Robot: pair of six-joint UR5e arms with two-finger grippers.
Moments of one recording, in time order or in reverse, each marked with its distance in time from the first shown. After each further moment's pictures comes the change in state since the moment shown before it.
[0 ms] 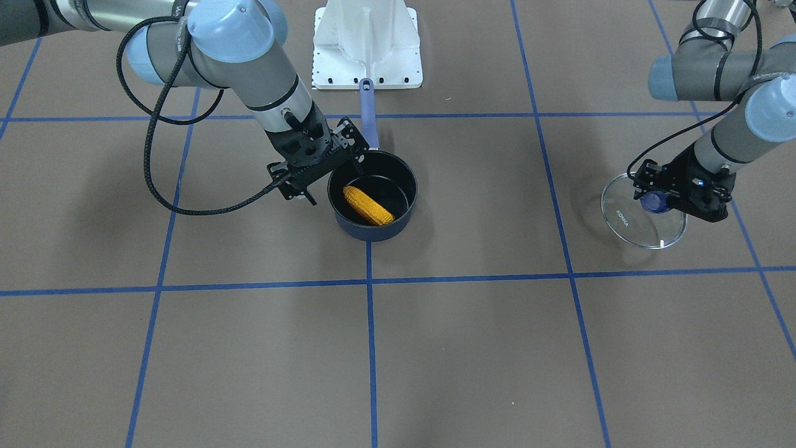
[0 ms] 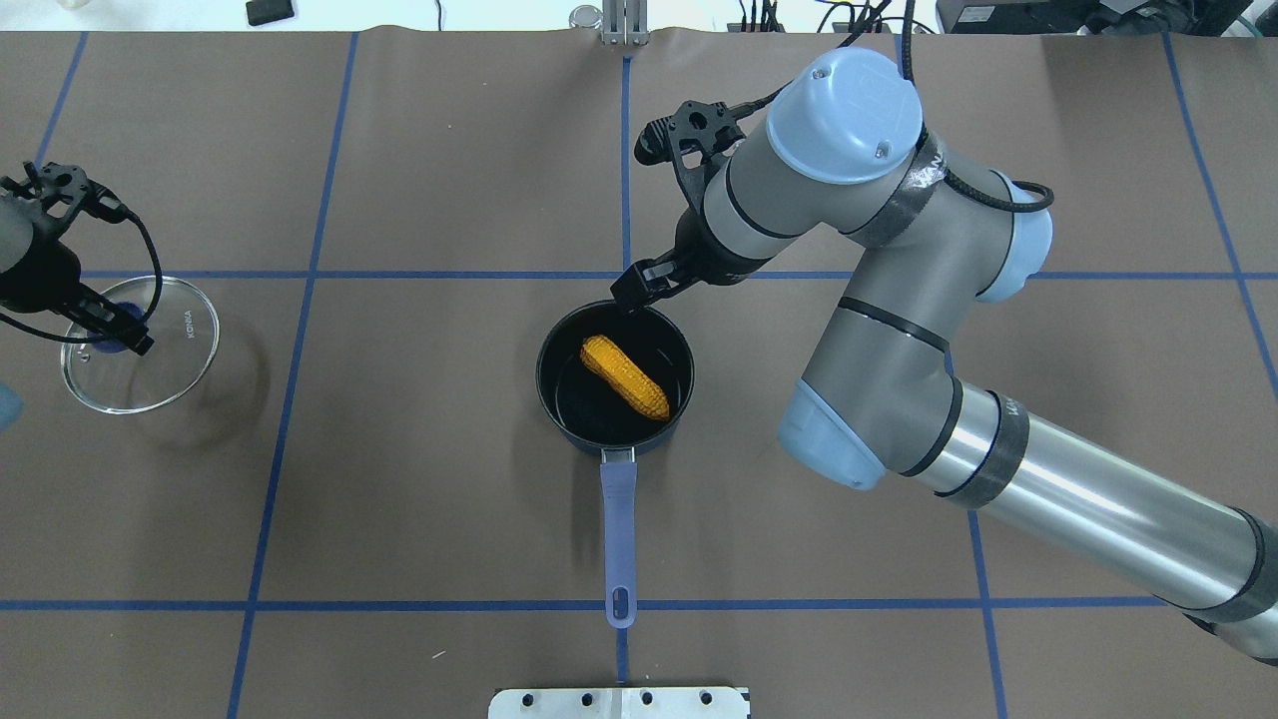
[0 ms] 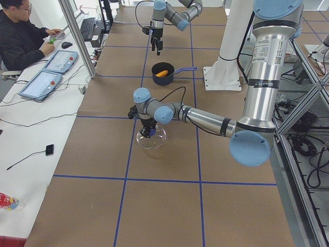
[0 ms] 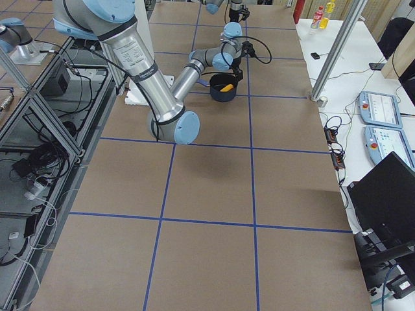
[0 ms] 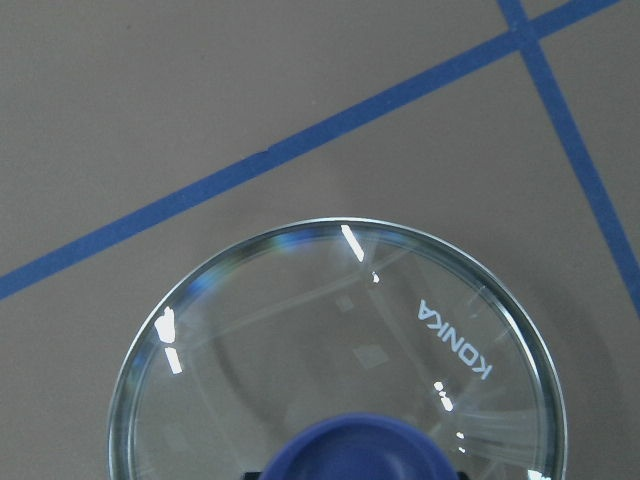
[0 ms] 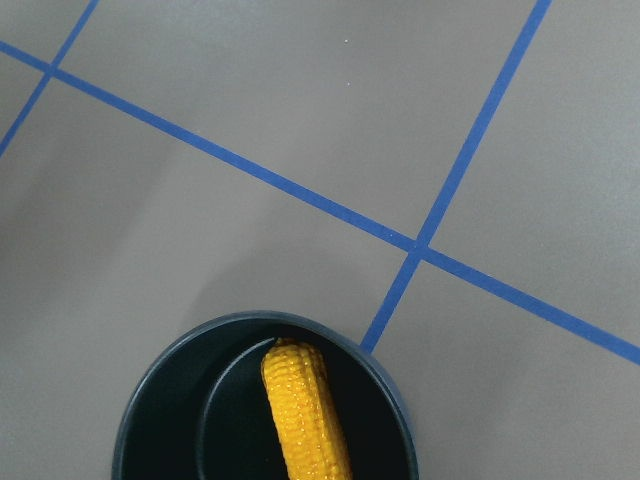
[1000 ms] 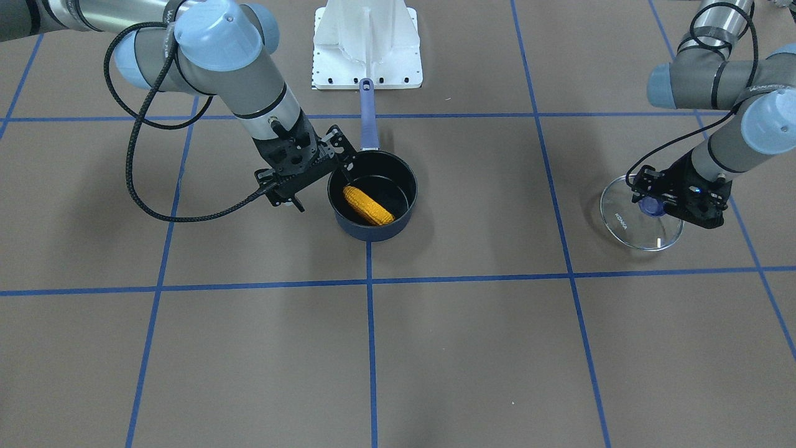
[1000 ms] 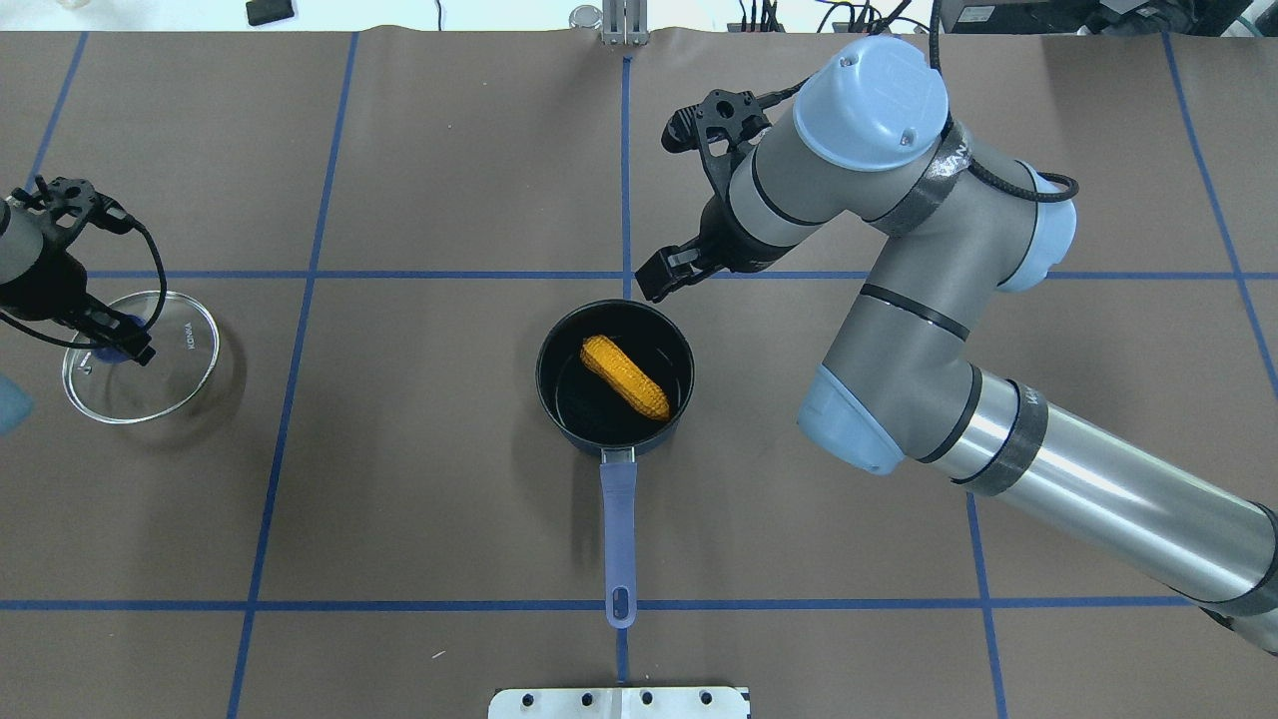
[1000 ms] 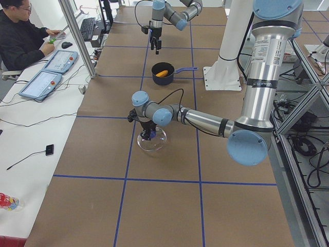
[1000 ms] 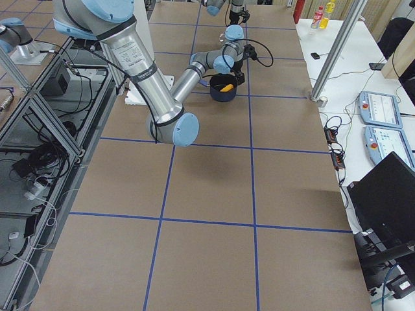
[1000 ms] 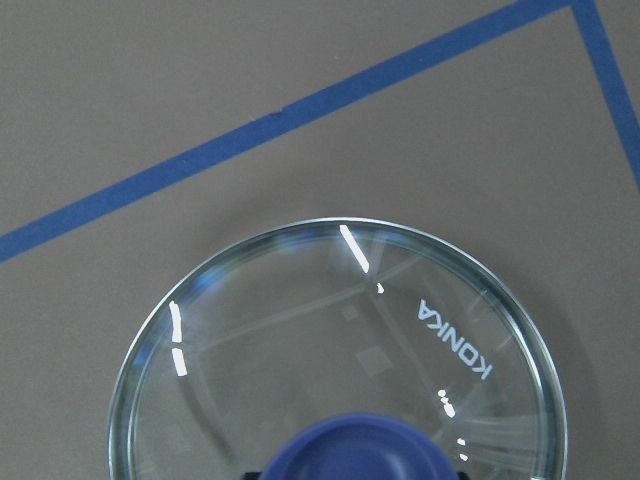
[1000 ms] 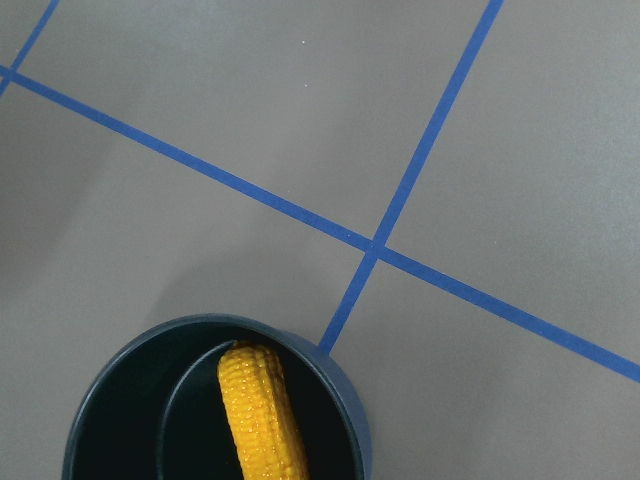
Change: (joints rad) left arm 0.007 -0.015 0.043 0.000 -0.007 -0.005; right arm 0.015 -0.019 -0.001 0.000 0.000 -0.003
